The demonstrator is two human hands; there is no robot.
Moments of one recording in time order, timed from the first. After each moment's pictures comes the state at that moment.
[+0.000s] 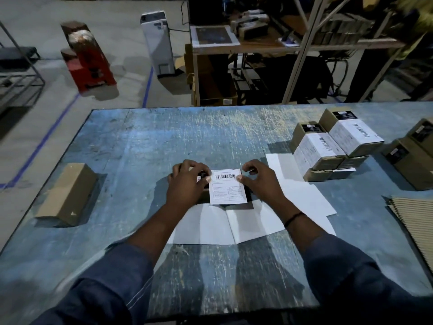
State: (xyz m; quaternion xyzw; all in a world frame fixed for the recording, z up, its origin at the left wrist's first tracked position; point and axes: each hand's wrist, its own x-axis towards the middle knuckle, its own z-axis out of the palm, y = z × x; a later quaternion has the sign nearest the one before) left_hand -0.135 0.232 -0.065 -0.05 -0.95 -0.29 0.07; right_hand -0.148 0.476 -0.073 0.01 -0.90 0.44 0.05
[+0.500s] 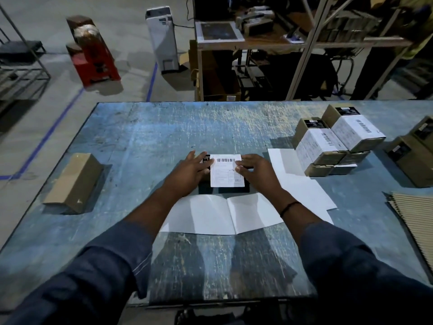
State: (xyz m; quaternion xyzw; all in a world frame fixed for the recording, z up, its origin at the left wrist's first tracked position) left_hand -0.160 0.206 -0.076 -0.19 -0.95 -0.26 -0.04; right_hand -0.149 0.466 -0.068 0.05 -0.91 0.42 0.05
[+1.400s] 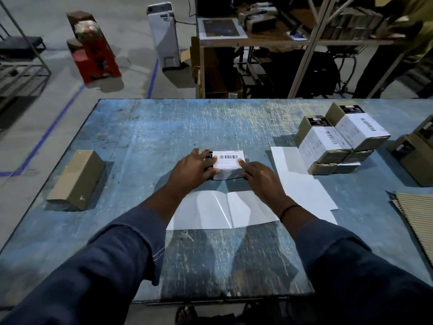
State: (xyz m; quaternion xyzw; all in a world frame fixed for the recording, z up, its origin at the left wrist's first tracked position) left_hand -0.158 0.212 -0.071 -0.24 -0.96 -0.12 0.10; right_hand -0.138 0.473 -0.103 0.20 -0.93 0.26 0.15
